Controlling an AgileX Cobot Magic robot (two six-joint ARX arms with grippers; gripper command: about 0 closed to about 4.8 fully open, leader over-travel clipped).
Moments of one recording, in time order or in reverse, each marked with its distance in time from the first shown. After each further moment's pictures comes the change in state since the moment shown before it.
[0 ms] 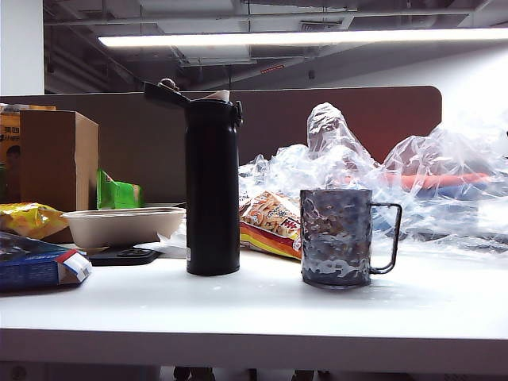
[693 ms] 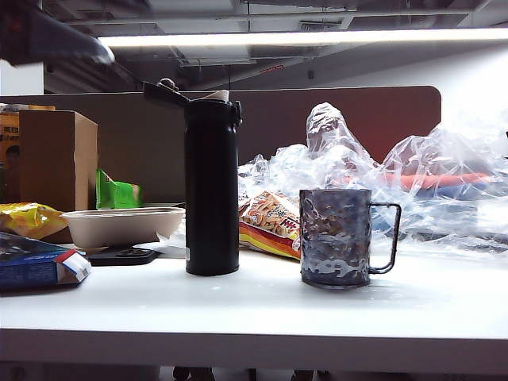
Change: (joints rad) left arm -0.404 0.698 0.123 0.163 0.045 0.206; right arm 0.303 0.374 0.173 0.093 -0.002 -0.003
